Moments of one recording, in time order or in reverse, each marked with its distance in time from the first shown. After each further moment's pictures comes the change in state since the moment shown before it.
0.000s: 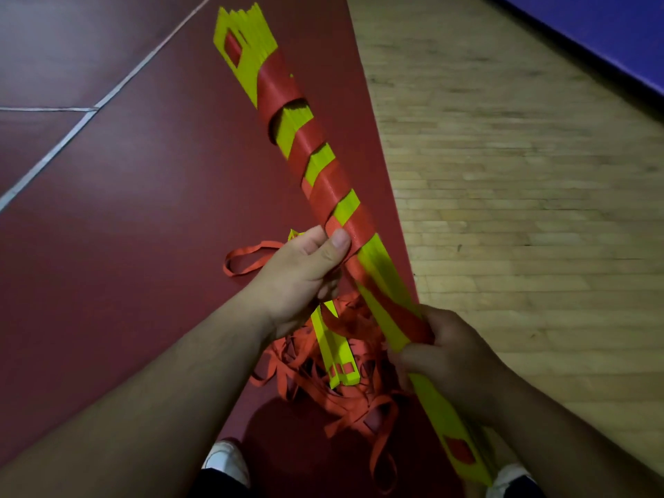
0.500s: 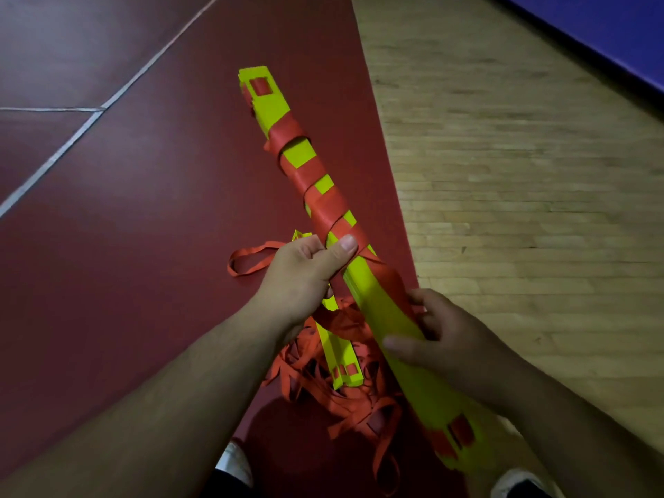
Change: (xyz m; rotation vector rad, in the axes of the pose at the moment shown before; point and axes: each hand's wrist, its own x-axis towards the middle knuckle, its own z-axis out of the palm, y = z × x) left_hand 0.002 -0.010 -0.004 0.316 0.297 0.030; right_hand 0.007 -0.004 -0.009 -0.088 0.003 0.066
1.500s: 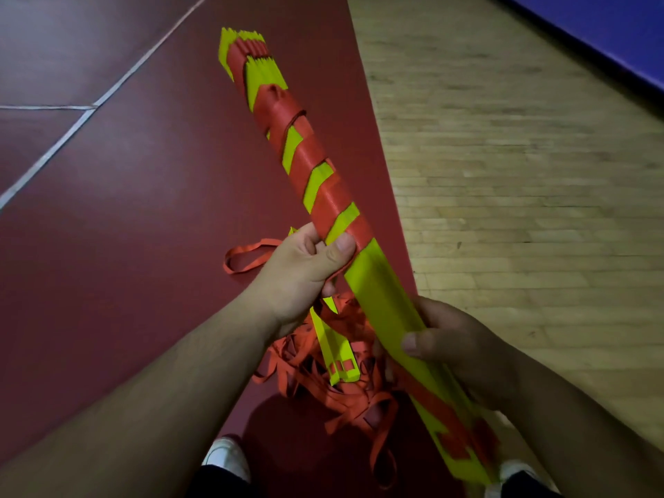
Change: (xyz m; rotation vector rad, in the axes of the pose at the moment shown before) left_hand -0.004 0.009 -0.001 -0.217 -0.272 0.054; right_hand -0.001 0.004 -0.007 0.369 -0.319 -0.062
